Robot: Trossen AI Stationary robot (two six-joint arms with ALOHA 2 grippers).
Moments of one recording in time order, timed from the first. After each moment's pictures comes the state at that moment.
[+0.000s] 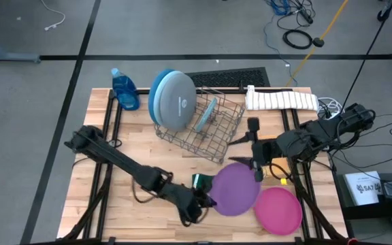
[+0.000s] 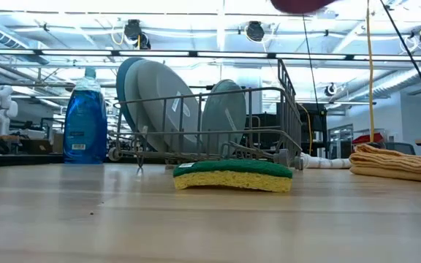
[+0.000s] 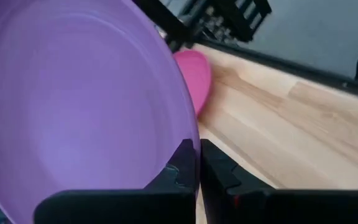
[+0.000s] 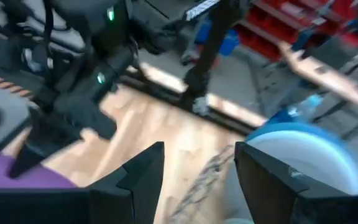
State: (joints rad) left arm -0.50 1.84 1.44 -0.10 -0.22 0.74; right arm 0.43 1.23 1.40 -0.52 0.42 -0.24
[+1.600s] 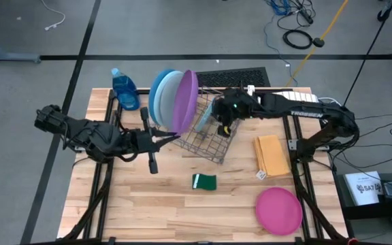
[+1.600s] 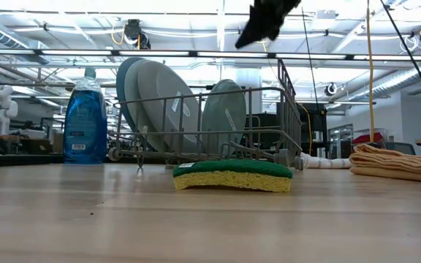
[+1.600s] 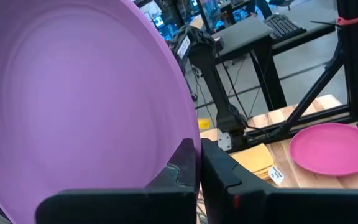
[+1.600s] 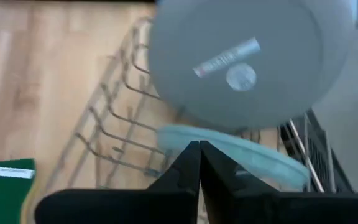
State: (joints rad) left arm -0.43 1.24 1.44 -0.30 -0.63 0.40; right arm -0.17 1.48 1.40 -0.61 0.12 -0.09
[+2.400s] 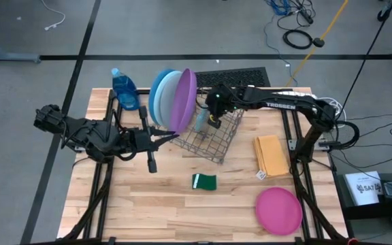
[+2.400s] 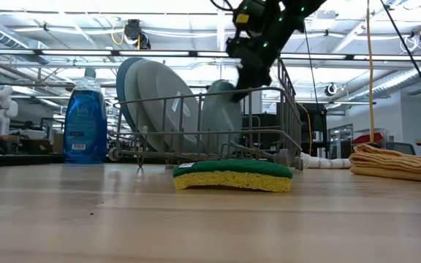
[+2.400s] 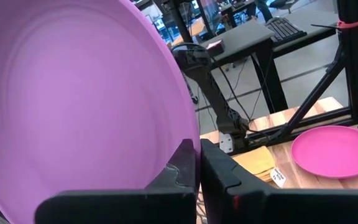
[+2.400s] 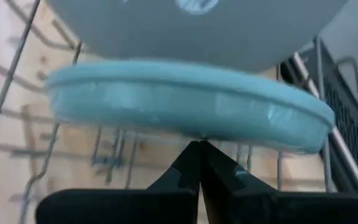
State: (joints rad) left arm -0.43 1.23 1.44 -0.30 -0.63 0.40; right arm -0.37 1.70 1.40 -0.59 0.03 -0.05
